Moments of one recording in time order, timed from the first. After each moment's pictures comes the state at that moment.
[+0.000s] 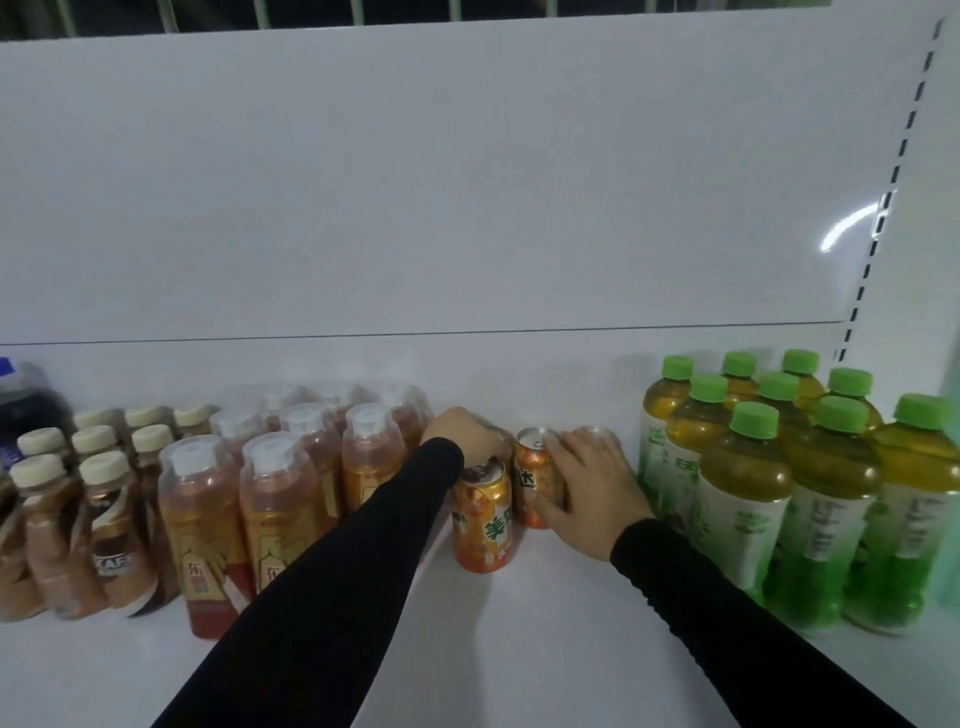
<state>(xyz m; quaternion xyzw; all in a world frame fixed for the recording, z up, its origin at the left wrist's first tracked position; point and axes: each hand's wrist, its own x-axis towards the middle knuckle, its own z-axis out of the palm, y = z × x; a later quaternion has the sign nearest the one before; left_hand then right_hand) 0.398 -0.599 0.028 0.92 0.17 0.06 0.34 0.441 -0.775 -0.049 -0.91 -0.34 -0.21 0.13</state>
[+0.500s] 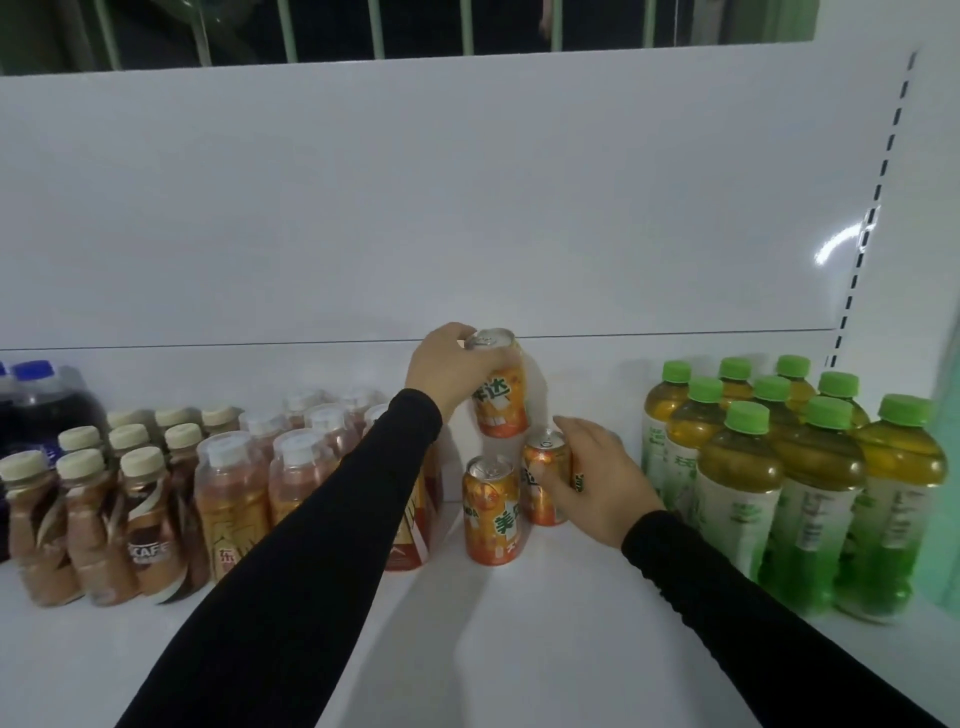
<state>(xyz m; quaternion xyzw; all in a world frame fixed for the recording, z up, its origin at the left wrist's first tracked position) 0.360 -0.598 0.098 0.82 0.09 0.26 0.50 0.411 -0.779 -0.026 -0.88 -0.31 -0.18 0.30</state>
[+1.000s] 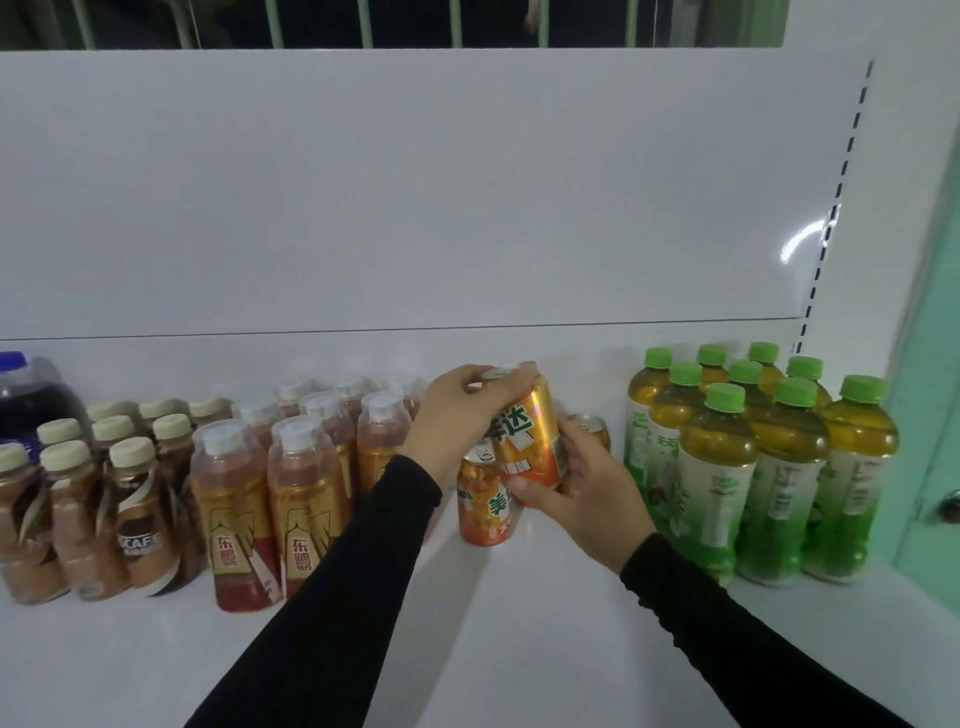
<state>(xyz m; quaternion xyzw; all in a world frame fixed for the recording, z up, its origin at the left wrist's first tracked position) 0.315 -0.618 0.052 0.75 0.01 0.20 0.63 0.345 -0.778 -0.025 -0.73 -0.34 -0.09 0.58</state>
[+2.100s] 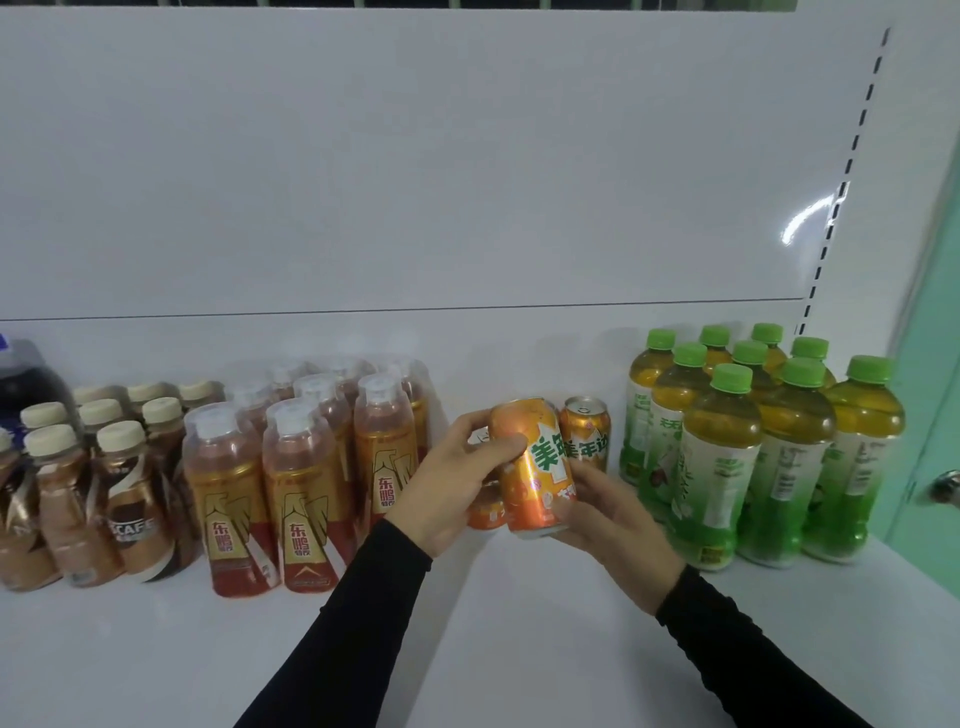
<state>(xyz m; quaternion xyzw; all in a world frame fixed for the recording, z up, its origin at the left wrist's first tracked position) 0.299 -0.614 -0.012 0.64 -0.02 0.06 0.76 0.328 -0.797 -0.057 -0.61 -0.29 0.12 0.73</state>
